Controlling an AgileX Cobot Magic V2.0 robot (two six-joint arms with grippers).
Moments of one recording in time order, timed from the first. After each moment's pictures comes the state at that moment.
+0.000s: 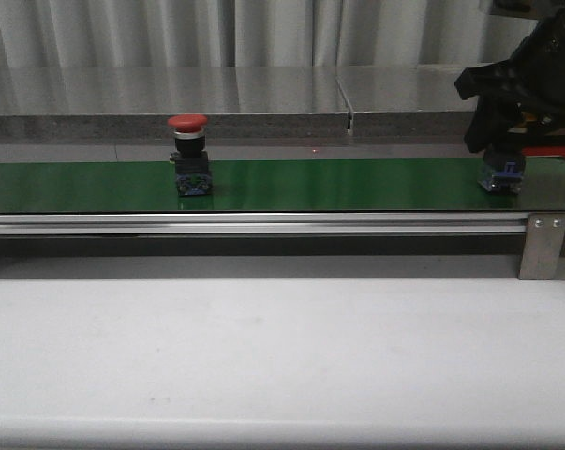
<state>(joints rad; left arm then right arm) 0.02 0.68 -0.61 -0.35 0.52 0.32 0.00 1.80 -1.29 0.52 0.50 -0.51</state>
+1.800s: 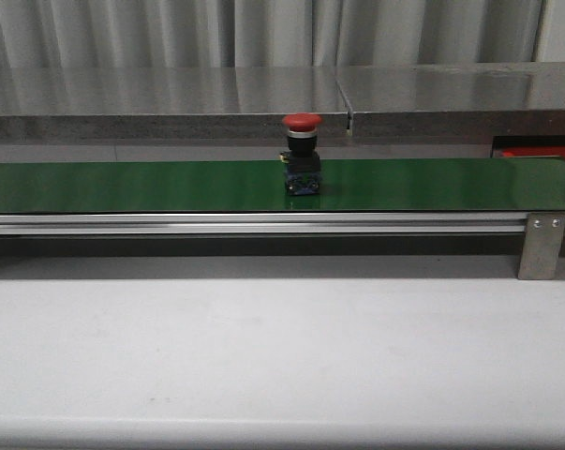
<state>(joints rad) 0.02 0.68 -0.61 -0.35 0.52 0.32 -0.49 1.54 -0.66 0.58 0.22 -0.39</state>
